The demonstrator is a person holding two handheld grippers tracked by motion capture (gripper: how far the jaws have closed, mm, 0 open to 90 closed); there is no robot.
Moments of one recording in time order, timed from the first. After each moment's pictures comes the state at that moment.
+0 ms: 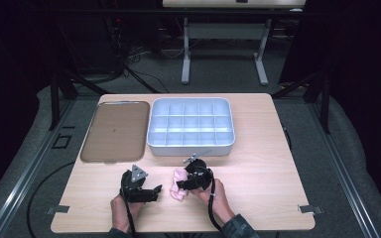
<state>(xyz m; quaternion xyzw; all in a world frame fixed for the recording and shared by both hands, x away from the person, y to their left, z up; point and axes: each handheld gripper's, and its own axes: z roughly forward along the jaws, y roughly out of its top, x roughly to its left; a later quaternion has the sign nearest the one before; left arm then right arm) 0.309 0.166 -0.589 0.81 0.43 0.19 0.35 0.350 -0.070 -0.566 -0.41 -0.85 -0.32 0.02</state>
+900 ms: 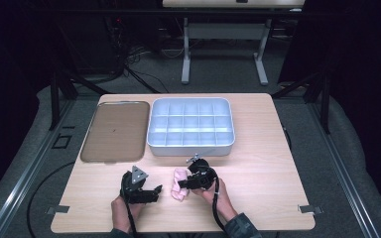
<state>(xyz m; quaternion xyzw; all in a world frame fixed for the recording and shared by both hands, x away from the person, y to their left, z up) 0.308 0.166 -0.591 0.81 0.43 0.20 0.35 0.354 -0.078 -0.570 -0.40 -0.85 -0.34 0.04</state>
